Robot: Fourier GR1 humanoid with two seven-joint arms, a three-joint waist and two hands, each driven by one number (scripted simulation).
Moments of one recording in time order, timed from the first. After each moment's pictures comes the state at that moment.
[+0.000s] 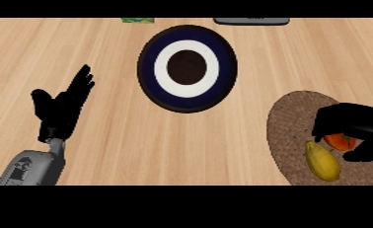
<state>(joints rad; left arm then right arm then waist) -0.18 0.38 -0.14 -1.37 0.25 0.17 0.11 -0.43 -0.85 0.57 -0.85 0.66 -0.07 -1.17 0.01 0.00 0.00</state>
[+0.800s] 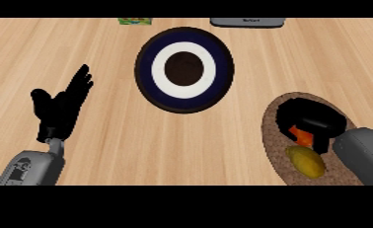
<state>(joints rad) -0.17 0.37 -0.13 -1.38 0.22 0.17 0.12 -0.43 -0.66 0.57 -1.00 0.59 -0.06 -0.96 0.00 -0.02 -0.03</state>
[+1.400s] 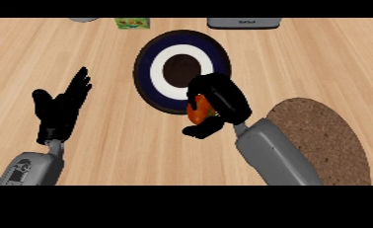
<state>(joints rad) -0.16 0.37 -0.12 -1.37 0.22 0.18 0.13 -0.54 -0.11 0.48 -1.20 0.54 -0.23 -0.27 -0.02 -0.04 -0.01</state>
